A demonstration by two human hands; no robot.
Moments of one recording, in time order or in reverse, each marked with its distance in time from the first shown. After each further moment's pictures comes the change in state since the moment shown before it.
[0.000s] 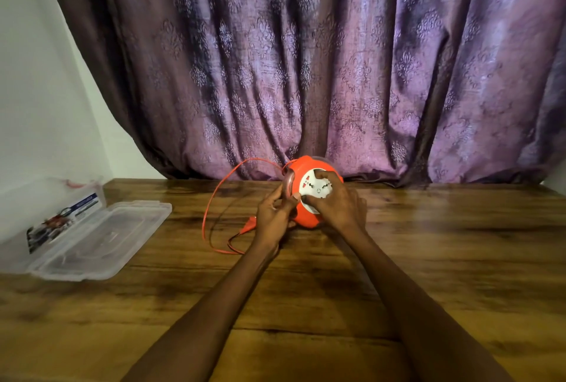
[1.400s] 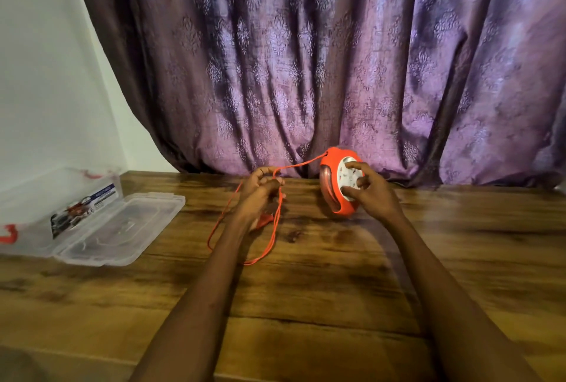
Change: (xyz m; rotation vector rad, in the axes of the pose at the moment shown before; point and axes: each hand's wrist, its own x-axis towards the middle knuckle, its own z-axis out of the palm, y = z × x) left_hand 0.028 0.045 -0.052 -0.036 -0.092 -0.071; right_hand 0.036 0.049 -0.024 0.338 -0.119 -0.082
